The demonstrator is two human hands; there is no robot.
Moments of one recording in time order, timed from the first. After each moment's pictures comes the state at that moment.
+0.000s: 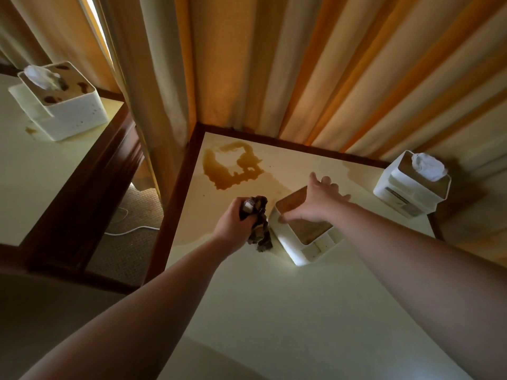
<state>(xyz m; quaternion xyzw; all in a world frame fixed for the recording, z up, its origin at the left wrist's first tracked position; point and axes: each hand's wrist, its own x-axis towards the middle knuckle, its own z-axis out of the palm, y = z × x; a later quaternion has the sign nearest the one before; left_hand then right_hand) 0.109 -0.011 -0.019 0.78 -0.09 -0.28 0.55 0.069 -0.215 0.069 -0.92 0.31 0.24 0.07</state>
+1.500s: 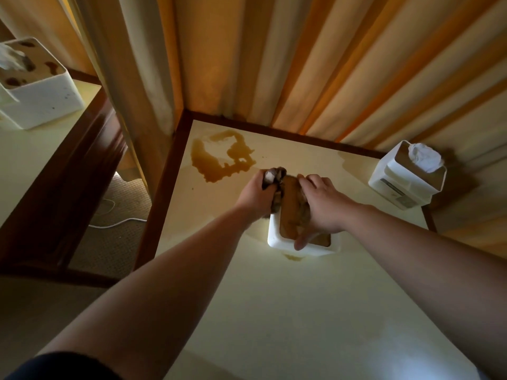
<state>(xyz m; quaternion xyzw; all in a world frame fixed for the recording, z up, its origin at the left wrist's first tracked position) 0.134 -0.094 -0.012 0.76 -0.13 -0.30 0.56 0.040 -0.232 0.079 -0.94 0.15 0.29 0.06</state>
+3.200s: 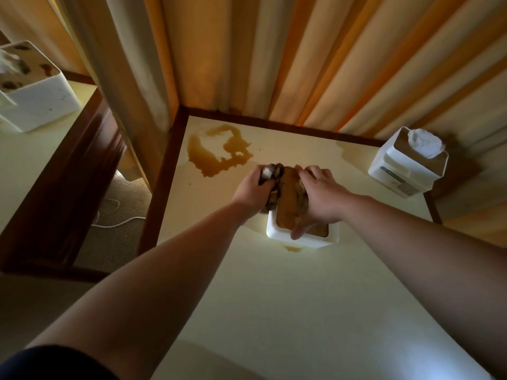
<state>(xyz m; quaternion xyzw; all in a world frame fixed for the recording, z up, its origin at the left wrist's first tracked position) 0.126 -0.089 -0.011 0.76 -0.16 -0.29 0.56 0.034 -0.238 0.071 -0.94 0.16 0.27 0.09</state>
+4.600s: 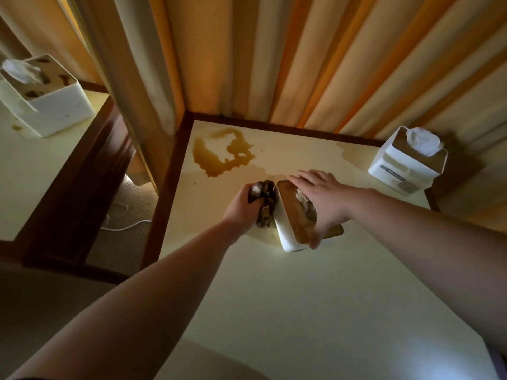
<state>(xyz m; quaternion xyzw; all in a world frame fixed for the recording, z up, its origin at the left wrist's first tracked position) 0.094 -0.052 -0.027 0.77 -0.11 -0.29 0.56 0.017 -0.242 0.087 -0.94 0.06 0.33 0.02</state>
